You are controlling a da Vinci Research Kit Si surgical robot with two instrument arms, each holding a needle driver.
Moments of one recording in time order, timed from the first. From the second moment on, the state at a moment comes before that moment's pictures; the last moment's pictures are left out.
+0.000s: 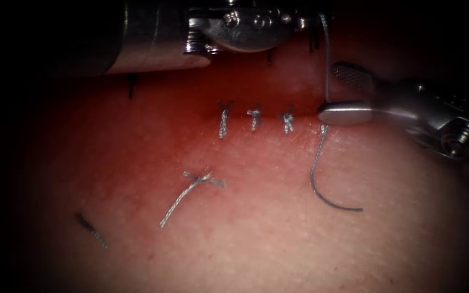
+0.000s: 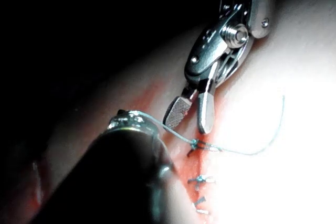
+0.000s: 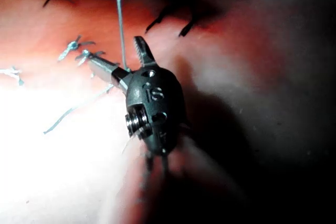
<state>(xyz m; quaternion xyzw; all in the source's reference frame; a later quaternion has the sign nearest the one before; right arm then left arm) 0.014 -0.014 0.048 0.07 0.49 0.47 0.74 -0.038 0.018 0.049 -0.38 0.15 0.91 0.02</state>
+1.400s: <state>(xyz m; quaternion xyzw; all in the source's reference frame) 0.018 -0.012 0.050 0.03 0.51 0.46 0.72 -0.038 0.016 0.047 -0.38 0.15 0.91 0.01</state>
